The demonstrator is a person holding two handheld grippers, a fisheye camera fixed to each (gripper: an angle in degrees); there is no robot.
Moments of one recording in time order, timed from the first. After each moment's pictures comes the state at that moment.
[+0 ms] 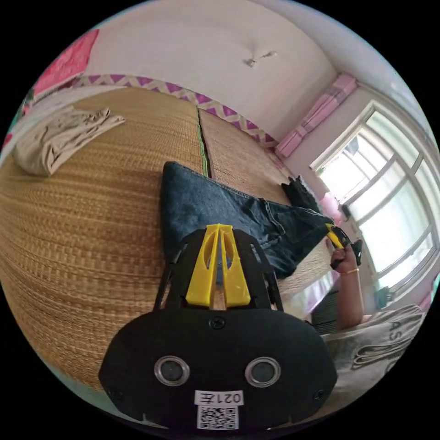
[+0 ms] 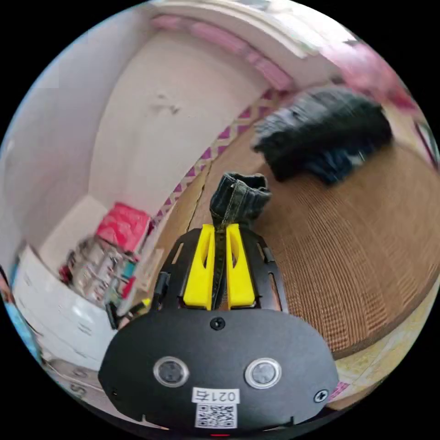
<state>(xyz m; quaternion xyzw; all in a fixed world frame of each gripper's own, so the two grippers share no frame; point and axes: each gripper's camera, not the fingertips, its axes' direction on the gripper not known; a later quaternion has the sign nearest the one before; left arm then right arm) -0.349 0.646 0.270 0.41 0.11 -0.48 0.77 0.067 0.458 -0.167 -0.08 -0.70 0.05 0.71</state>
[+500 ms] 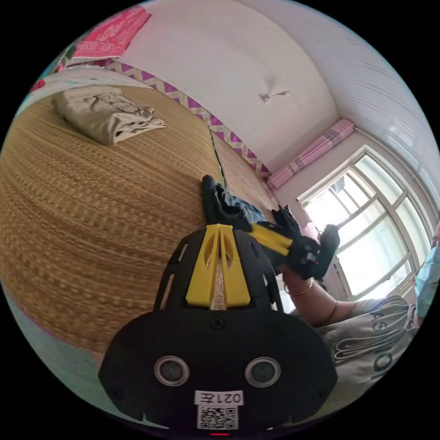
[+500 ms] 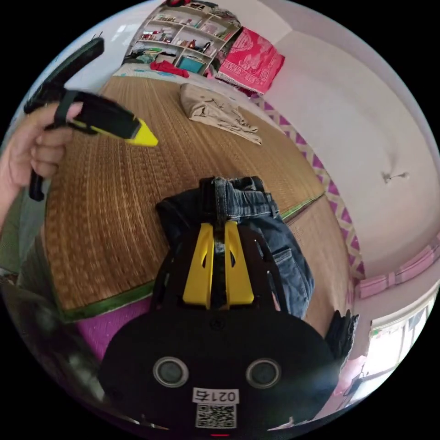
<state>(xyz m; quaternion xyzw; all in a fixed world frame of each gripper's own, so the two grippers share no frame) -0.335 0.895 0.388 0.48 0.14 -0.52 0.70 -0.215 0.671 -0.665 0.27 -0.44 -0.60 0.61</state>
